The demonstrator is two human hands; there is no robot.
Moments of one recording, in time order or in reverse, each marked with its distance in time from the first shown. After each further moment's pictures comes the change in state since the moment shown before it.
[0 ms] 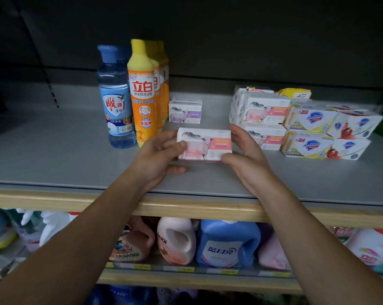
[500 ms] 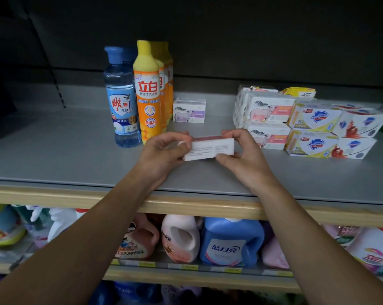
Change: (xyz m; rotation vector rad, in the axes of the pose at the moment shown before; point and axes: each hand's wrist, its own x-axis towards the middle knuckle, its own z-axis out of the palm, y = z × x) left_hand -0.009 0.002 0.005 -0.022 0.060 0.119; right_hand -0.006 0.001 0.005 -0.285 -0.022 -0.143
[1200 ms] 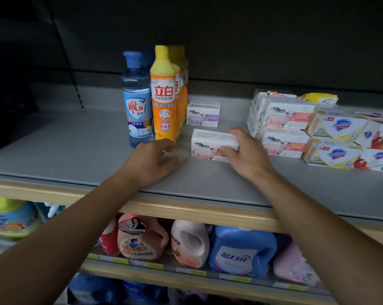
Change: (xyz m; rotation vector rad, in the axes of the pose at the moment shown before) left_hand 0.005 0.013 -0.064 1.260 -0.016 0.200; right_hand 0.051 0.003 0.014 -0.725 -0.025 -0.043
